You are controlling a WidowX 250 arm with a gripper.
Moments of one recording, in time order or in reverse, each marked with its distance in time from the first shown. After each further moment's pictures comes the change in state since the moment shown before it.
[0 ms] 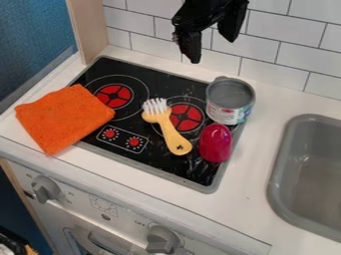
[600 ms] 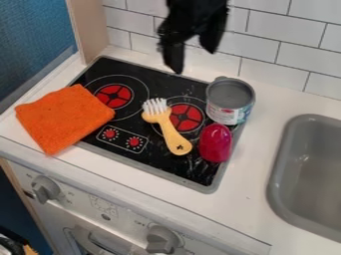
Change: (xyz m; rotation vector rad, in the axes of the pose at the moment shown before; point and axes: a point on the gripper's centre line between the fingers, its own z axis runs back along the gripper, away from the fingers) arm 0.015 0.031 -0.002 0.079 0.002 0.112
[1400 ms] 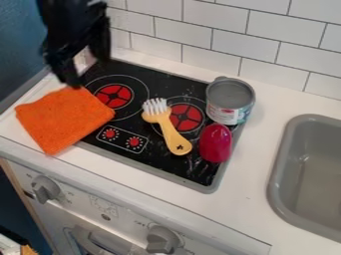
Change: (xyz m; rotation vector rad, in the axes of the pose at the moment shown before) arm 0.083 0.110 -0.030 0.116 -0.010 0.310
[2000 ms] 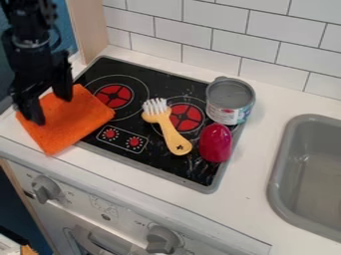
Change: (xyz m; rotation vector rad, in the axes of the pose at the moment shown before) arm 0.035 0.035 -0.066 0.140 0.035 0.056
